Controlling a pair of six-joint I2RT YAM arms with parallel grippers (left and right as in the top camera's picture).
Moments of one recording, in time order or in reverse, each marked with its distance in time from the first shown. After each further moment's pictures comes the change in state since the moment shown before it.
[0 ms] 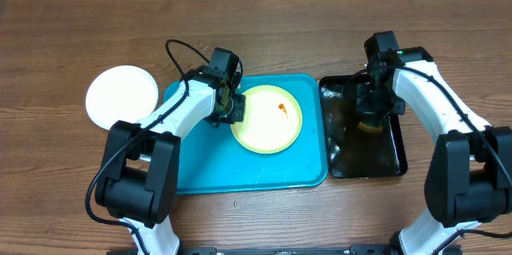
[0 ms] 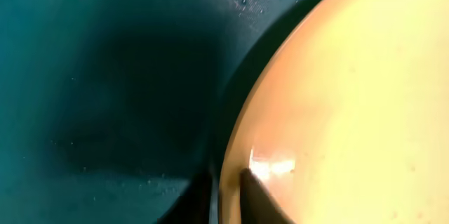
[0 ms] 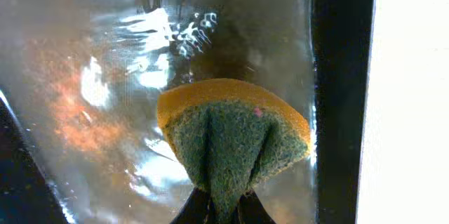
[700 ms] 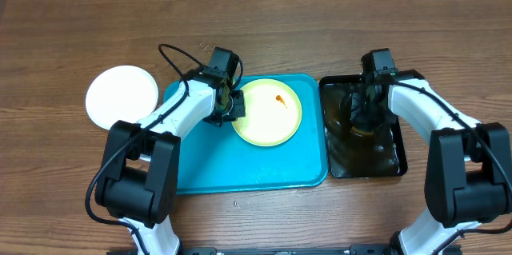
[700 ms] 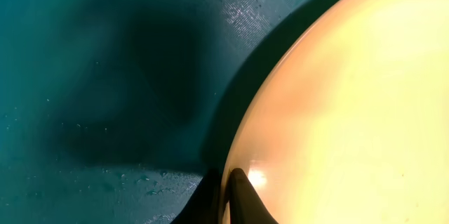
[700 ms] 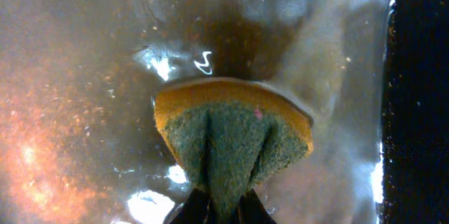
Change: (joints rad) left arm 0.000 0.000 0.000 0.021 -0.011 -0.215; right arm 0.000 -0.002 -0.205 0.313 -0.039 0.001
